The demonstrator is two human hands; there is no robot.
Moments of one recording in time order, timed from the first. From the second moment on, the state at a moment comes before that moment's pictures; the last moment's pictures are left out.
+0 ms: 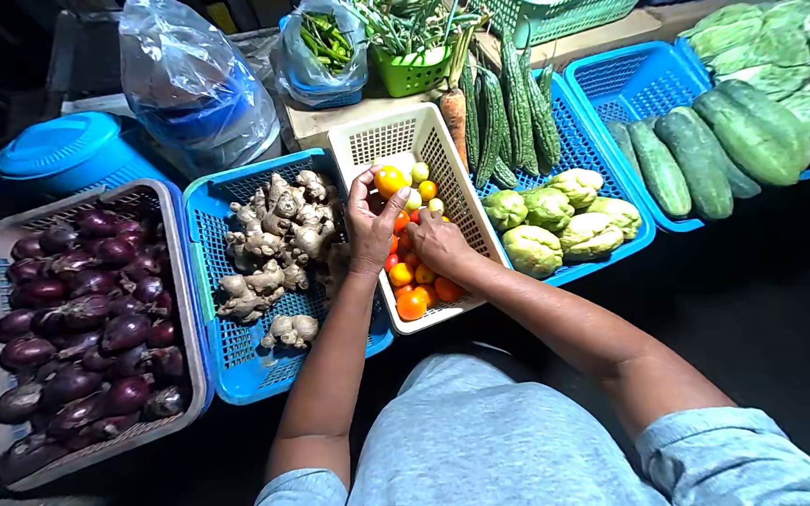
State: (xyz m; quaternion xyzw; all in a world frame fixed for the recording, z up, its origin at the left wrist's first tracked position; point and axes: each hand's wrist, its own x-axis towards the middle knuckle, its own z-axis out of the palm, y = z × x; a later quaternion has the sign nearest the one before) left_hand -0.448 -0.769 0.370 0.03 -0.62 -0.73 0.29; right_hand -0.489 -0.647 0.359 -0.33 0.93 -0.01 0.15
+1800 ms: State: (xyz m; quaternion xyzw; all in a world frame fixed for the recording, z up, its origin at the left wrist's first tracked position) left_hand -0.450 -0.773 0.366 0.02 -0.55 -0.77 0.32; right_hand -0.537 -0.653 0.393 -0.48 0.84 -0.18 0.14
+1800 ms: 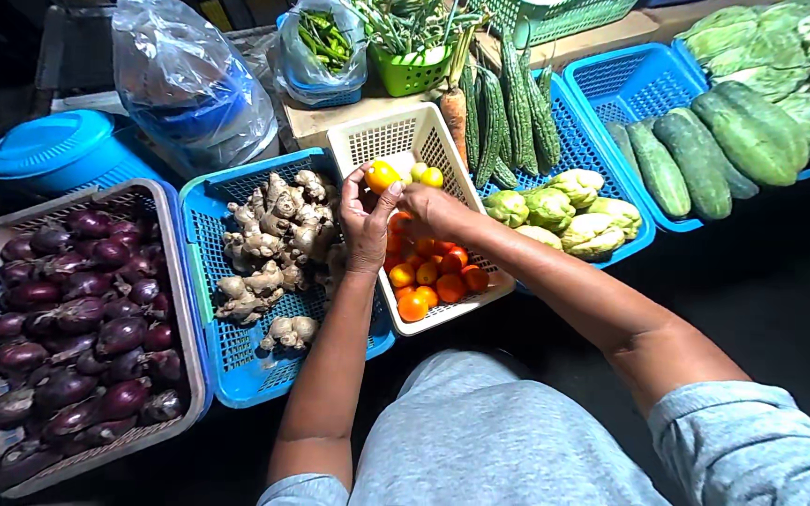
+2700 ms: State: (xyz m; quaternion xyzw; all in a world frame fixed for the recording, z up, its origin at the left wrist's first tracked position) left_hand -0.451 -0.773 0.369 0.01 -0.57 -0.76 0.30; right_hand -0.539 -0.669 0.375 -0.59 0.76 -0.10 0.25
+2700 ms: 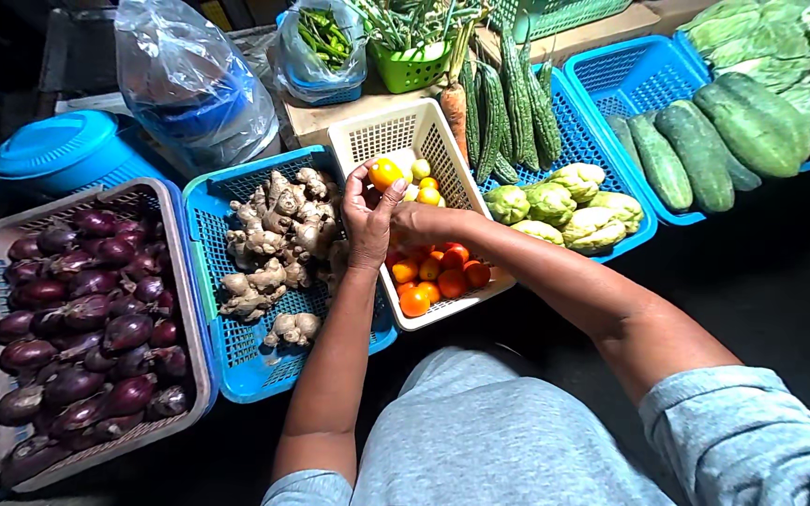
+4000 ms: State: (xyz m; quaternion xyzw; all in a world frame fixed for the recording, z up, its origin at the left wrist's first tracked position) left_hand -0.450 -0.771 0.370 0.00 -0.62 -0.74 0.25; right_hand -0.508 -0.614 0.413 -0.54 0.73 -0.14 0.40
